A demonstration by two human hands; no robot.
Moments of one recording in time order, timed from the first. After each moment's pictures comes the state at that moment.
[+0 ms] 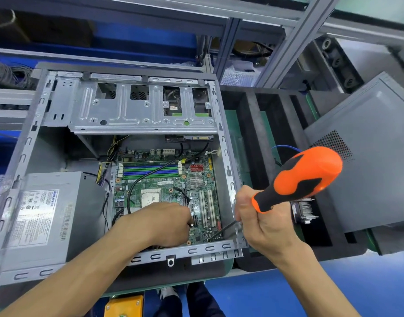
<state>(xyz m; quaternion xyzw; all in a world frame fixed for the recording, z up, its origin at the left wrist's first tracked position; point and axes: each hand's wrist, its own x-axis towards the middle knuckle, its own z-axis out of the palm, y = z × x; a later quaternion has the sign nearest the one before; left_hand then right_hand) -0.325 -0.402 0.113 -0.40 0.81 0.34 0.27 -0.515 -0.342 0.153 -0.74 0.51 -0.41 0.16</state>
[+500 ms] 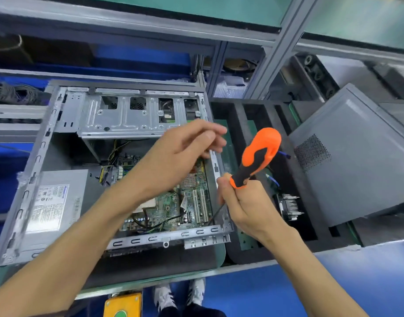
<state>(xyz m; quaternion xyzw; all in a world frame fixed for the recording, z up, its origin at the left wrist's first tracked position) -0.335 -0.411 0.228 -0.33 0.70 0.53 -0.34 -0.516 -0.335 0.176 -0.74 0.55 -0.32 0.21</state>
